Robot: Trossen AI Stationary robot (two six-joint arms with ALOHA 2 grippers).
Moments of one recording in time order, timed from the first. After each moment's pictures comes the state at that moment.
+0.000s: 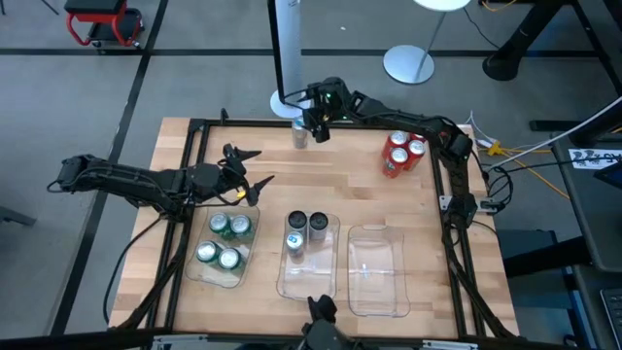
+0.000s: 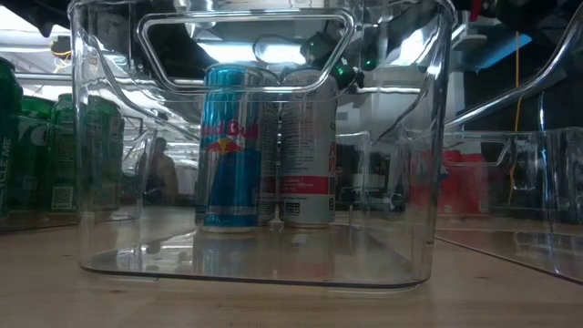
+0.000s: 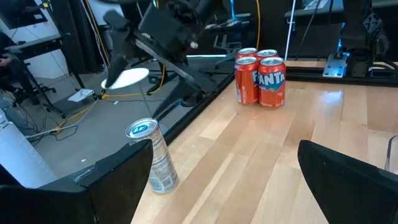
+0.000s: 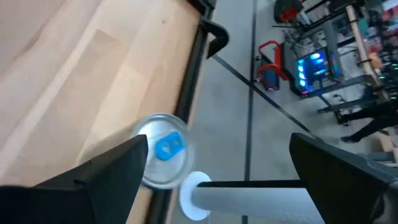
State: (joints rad) left arm -0.02 0.84 0.46 0.17 -0.62 0.05; right arm -0.54 2.04 1.71 -0.22 -0.15 -1.00
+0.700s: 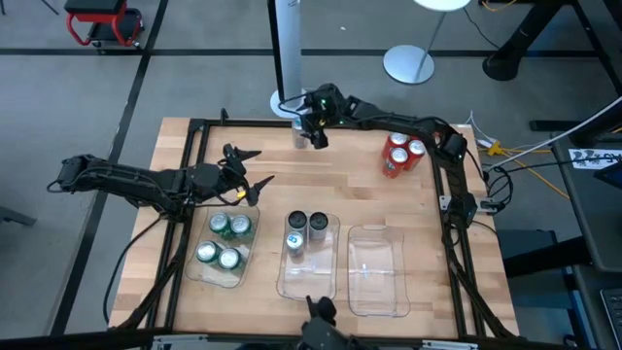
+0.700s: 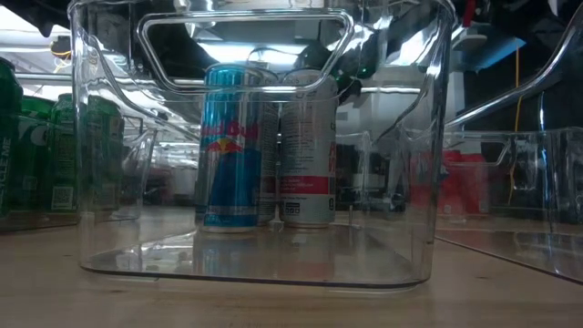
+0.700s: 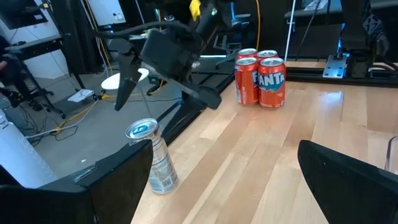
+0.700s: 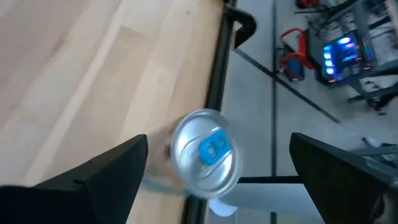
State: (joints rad) left arm -0.02 0.84 0.46 0.17 -0.62 0.05; right arm -0.54 2.09 1.71 -0.24 -0.17 -0.93
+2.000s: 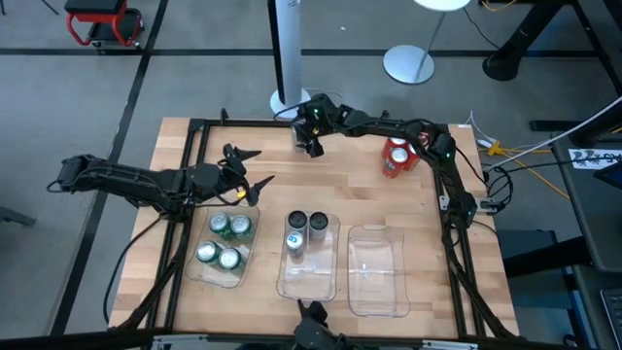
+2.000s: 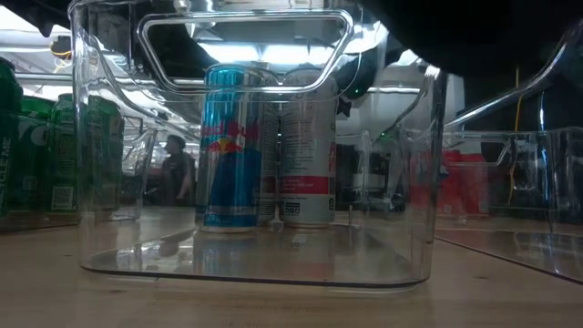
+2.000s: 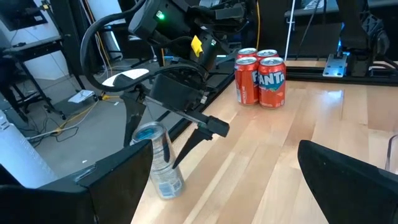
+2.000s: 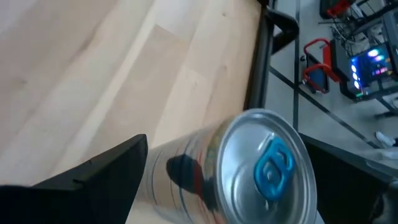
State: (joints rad) left arm -0.02 0.84 0.46 0.17 -0.62 0.06; right arm -0.51 2.19 1.71 -0.18 -0.24 -0.94
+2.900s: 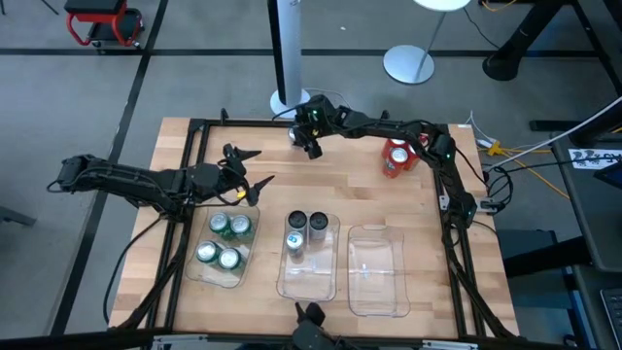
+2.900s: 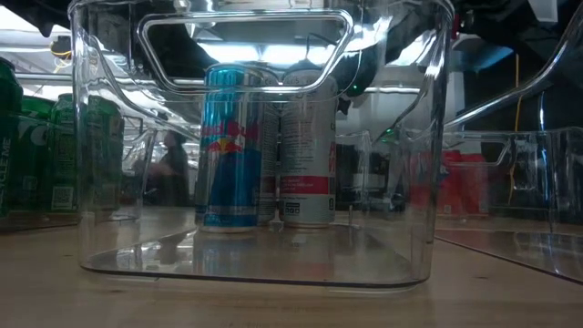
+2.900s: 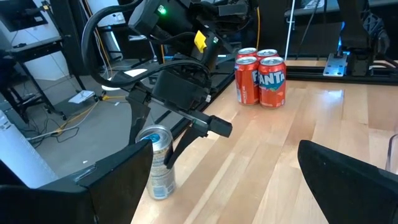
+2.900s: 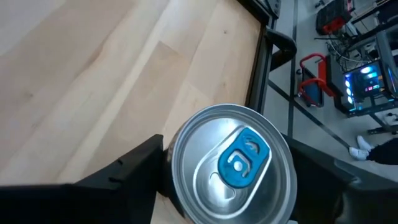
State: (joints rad) left arm -0.02 0.84 0.46 0.17 -0.62 0.06; right arm -0.50 2.19 1.71 -0.17 -0.24 -0.98
